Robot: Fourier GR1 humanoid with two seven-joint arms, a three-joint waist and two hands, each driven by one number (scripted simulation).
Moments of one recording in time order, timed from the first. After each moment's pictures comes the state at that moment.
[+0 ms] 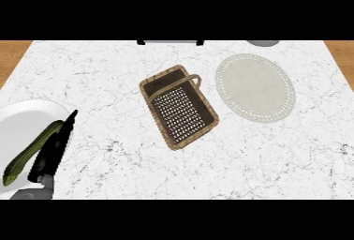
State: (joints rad) left arm -0.03 0.26 0.04 -1.39 -0.29 0.01 0.23; right arm -0.96 -0.87 -0.10 -2.01 -0.25 0.45 0.86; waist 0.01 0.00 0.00
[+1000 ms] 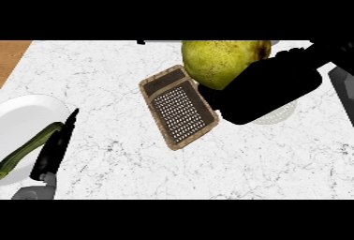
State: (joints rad) left arm -0.04 0.24 0.05 -1.39 -0.31 0.01 0.24; right arm -1.23 -0.49 0.33 -1.73 0.09 0.33 0.94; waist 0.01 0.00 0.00
